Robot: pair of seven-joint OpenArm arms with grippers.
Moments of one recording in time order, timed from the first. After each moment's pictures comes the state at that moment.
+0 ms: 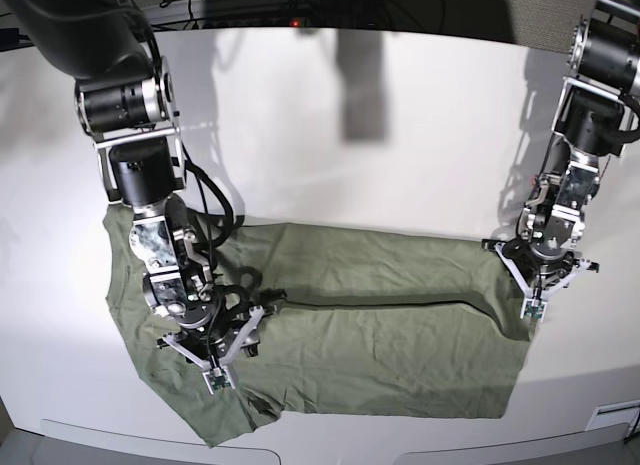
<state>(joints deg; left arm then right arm) -24.1 -18.9 22.5 43.0 -7.7 3.0 19.0 32.9 9.5 -10.0 43.9 -0.1 12.0 -13.7</state>
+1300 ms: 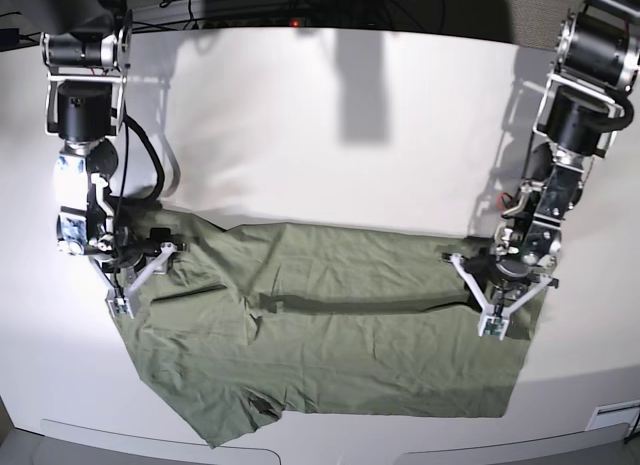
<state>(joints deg) -23.6 -15.6 22.8 55.2 -13.6 1.5 26.8 19.7 19.5 4.8 56.1 12.4 17.7 -42.8</state>
